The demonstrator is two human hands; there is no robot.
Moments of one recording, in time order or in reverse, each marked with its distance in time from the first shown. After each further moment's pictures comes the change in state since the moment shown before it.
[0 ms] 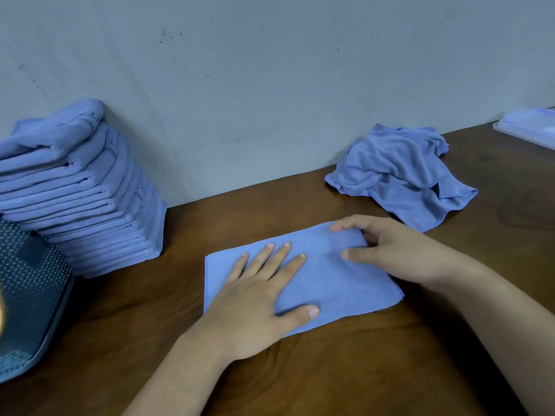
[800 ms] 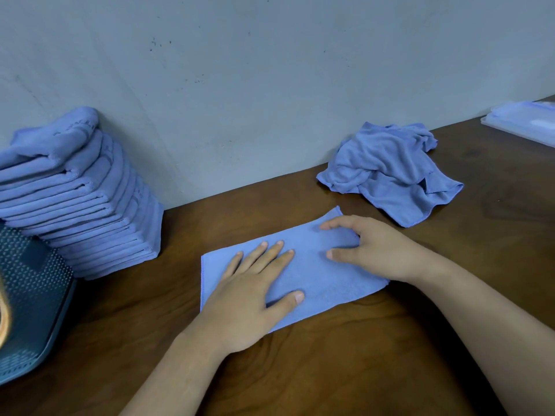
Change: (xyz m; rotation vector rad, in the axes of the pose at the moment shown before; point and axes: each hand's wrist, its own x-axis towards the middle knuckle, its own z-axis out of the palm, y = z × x) left_hand 0.000 -0.001 0.003 -0.116 0.109 0.002; right_hand 0.009 0.012 0.007 -0.180 0.066 -0.034
